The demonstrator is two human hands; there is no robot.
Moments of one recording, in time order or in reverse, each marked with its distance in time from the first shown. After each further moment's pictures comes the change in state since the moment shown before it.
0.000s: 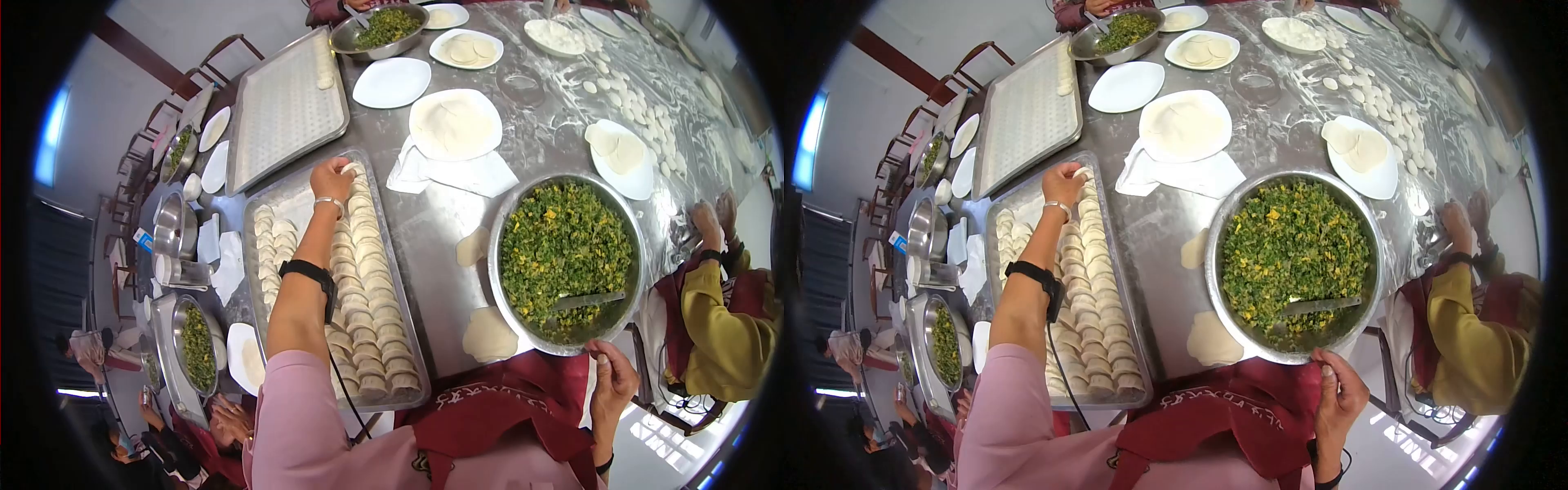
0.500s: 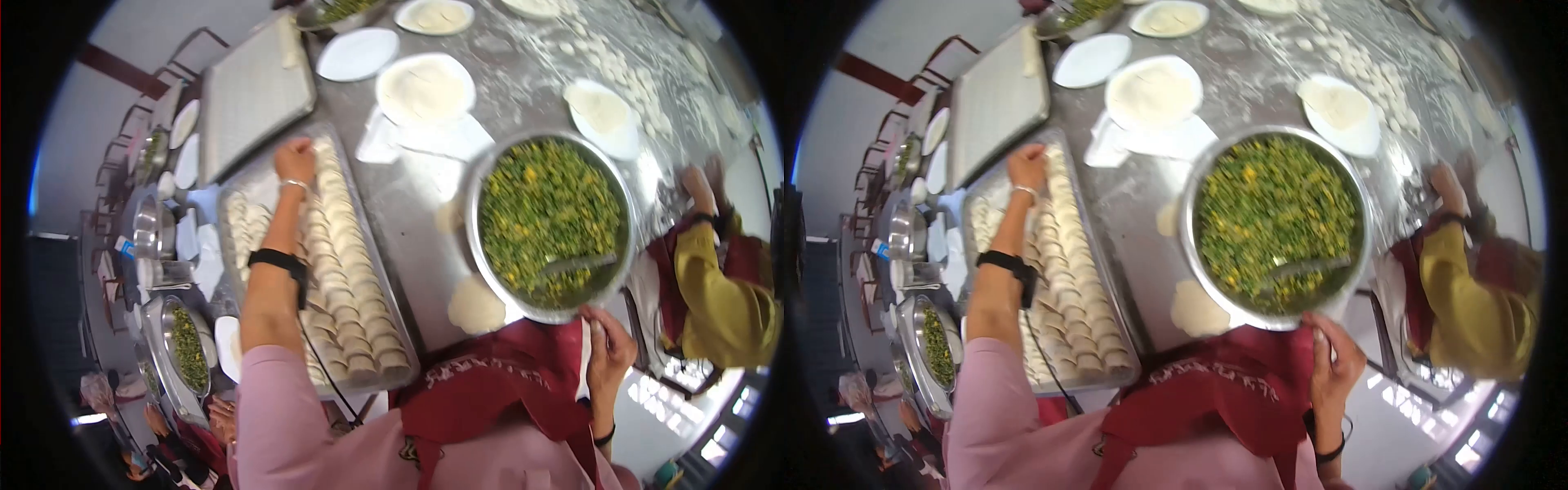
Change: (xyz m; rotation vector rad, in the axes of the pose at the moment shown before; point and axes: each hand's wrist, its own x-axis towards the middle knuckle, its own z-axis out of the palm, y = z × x) left_hand 0.010 -0.025 -0.006 0.078 0.063 0.148; right_hand 0.001 0.000 -0.001 -0.145 -0.003 -0.043
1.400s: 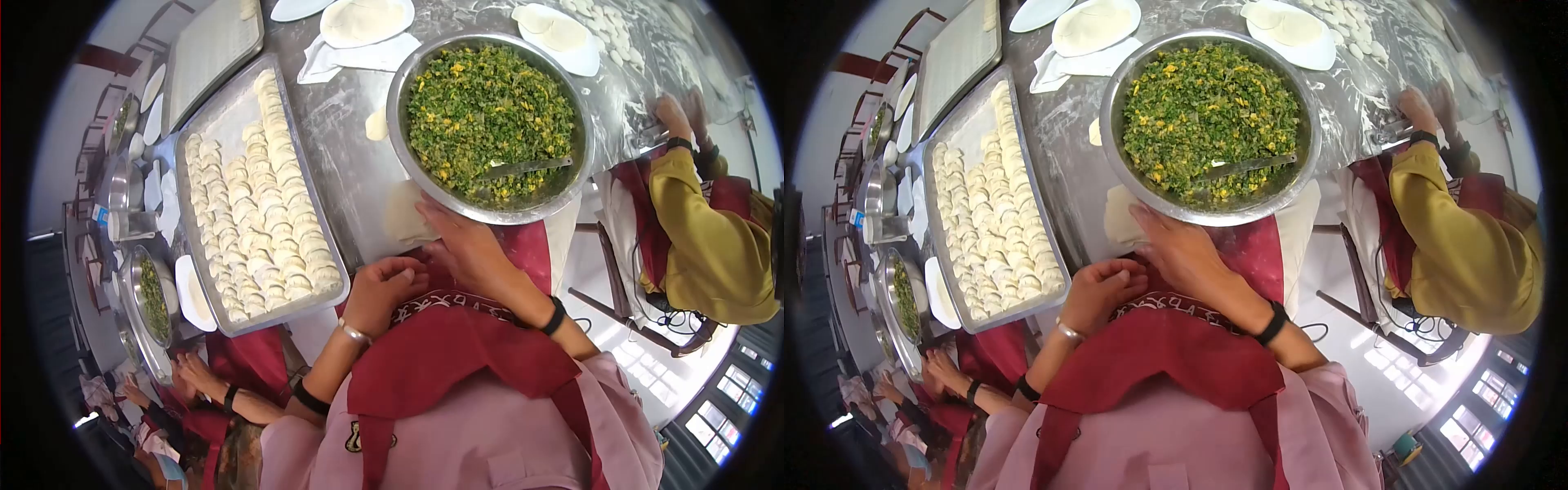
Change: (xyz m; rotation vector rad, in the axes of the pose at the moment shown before) left_hand -0.392 0.218 -0.058 -1.013 -0.878 -0.998; right_hand 0.001 0.037 0.089 0.038 -0.583 -0.613
